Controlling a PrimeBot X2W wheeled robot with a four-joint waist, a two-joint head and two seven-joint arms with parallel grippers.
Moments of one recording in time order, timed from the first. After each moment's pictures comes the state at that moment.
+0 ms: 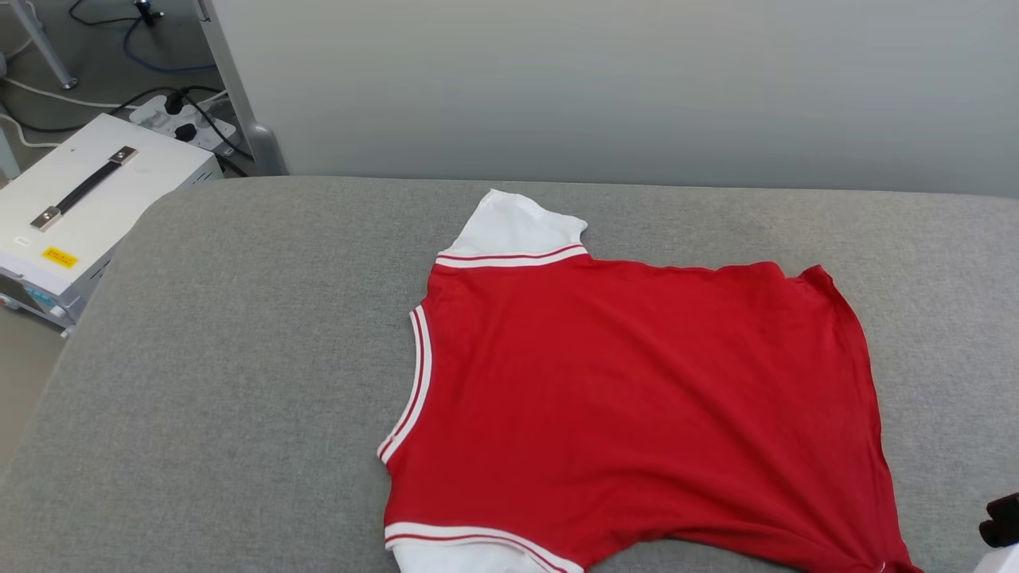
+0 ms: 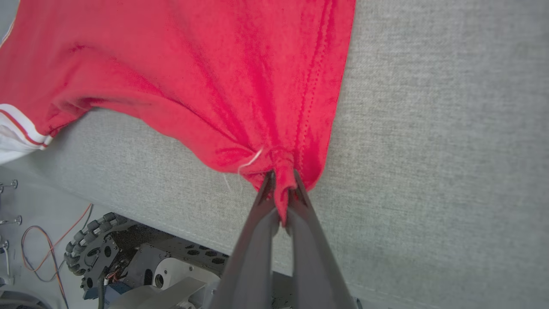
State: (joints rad) left arm 0.22 0.67 -0.70 -0.20 -0.61 -0.03 0.09; right arm 0.06 -0.76 0.49 0.25 1.13 0.14 0.29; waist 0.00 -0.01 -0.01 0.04
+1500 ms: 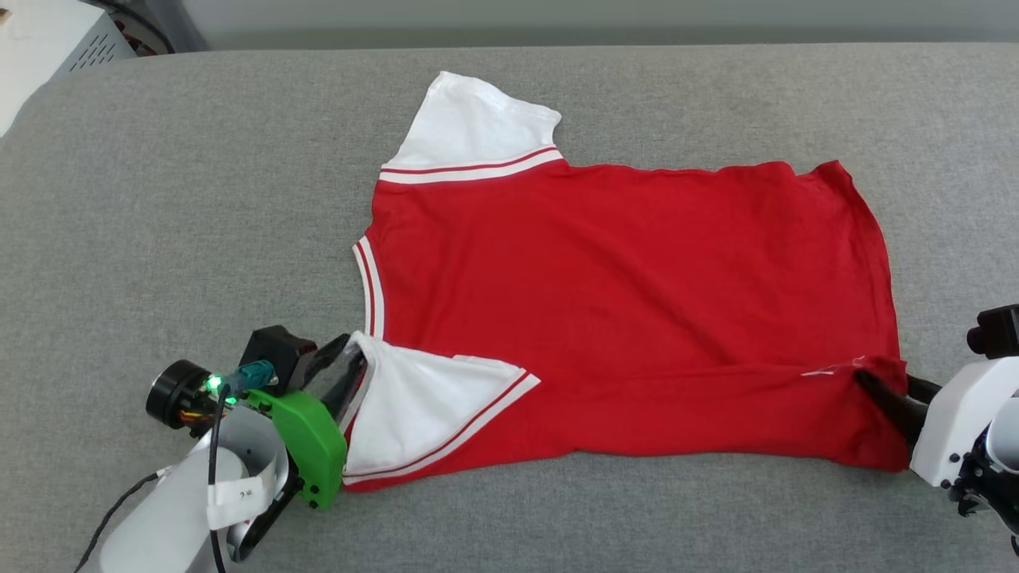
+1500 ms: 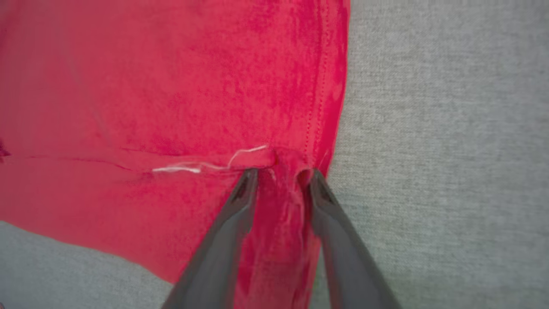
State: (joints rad) left arm -0.40 0.54 -0.65 0.33 -0.54 -0.12 -0.04; right arm -0.23 -0.56 0.24 0.27 0.83 0.14 0.40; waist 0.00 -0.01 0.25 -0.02
